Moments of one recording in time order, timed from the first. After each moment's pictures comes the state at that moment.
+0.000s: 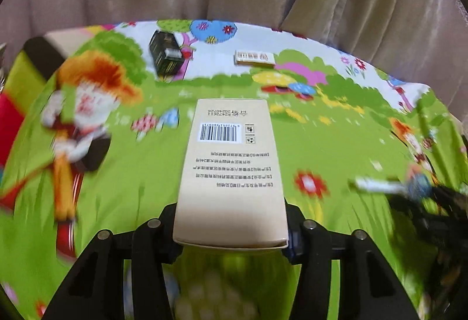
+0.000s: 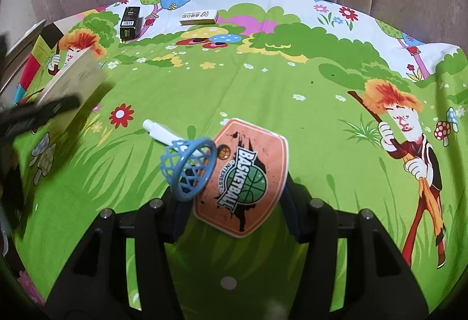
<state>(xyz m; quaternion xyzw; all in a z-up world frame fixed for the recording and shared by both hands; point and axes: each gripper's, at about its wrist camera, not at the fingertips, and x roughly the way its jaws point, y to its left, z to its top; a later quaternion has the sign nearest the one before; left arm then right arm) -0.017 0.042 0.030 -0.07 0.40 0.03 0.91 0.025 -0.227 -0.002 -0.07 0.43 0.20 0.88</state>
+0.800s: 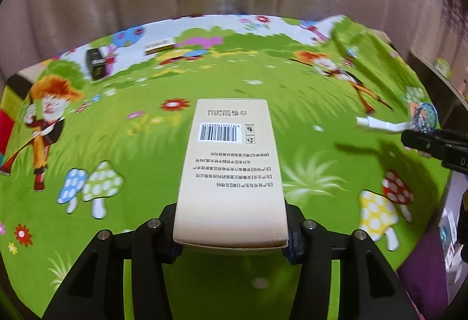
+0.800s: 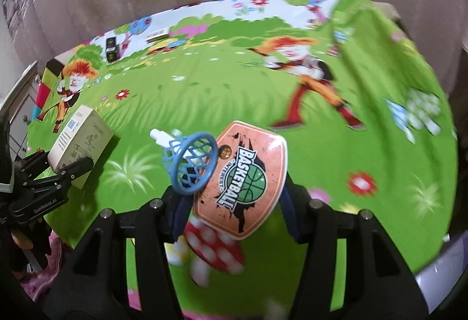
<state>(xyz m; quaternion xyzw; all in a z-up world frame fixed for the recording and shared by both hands) -0.122 -0.095 0.033 0.05 0.41 -0.08 0.91 -0.116 -0.361 0.040 0.03 0.43 0.11 0.90</state>
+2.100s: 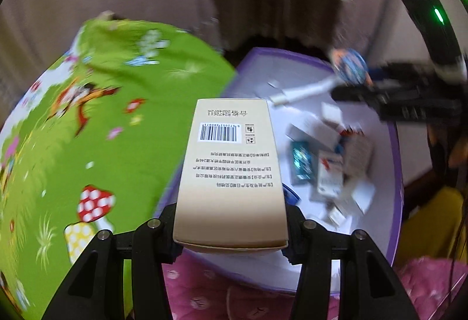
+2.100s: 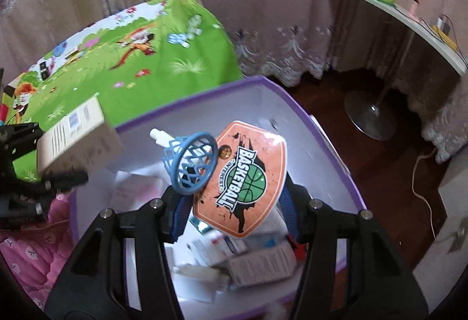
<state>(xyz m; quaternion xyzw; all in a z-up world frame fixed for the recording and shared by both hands) -0.268 -0.375 0.041 0.27 0.41 -0.42 0.76 -0.331 -0.575 0.050 0.08 0.45 -0.10 0.88</state>
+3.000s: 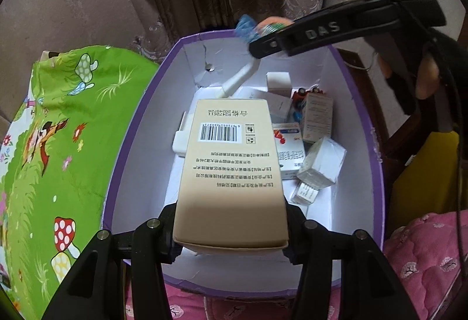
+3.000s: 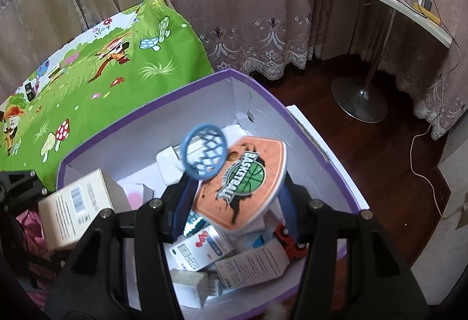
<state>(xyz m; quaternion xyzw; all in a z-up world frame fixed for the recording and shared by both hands) -0.314 -0.396 0.024 0.35 0.38 -0.49 0.71 -0.333 -0.591 0.041 0.12 0.44 -0.13 0.88</state>
